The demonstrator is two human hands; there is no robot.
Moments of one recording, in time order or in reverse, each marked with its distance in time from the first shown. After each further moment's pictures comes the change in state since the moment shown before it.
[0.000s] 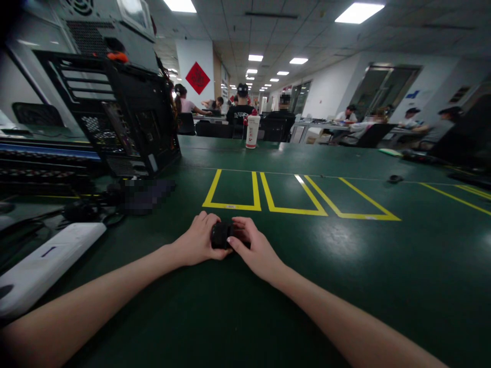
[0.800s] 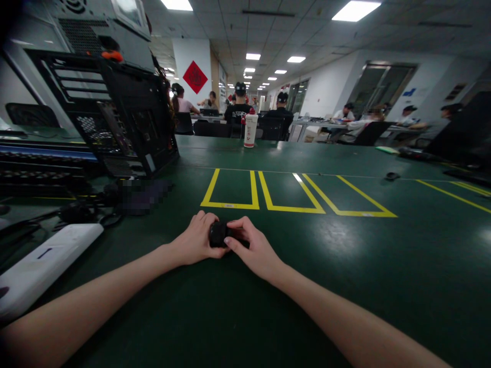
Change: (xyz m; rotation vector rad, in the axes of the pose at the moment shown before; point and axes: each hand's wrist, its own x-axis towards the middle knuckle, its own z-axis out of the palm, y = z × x) left_hand 0.000 0.000 -0.002 0.008 -0.011 0.009; right_hand -0.003 -0.003 -0.001 0.010 -0.012 -0.069
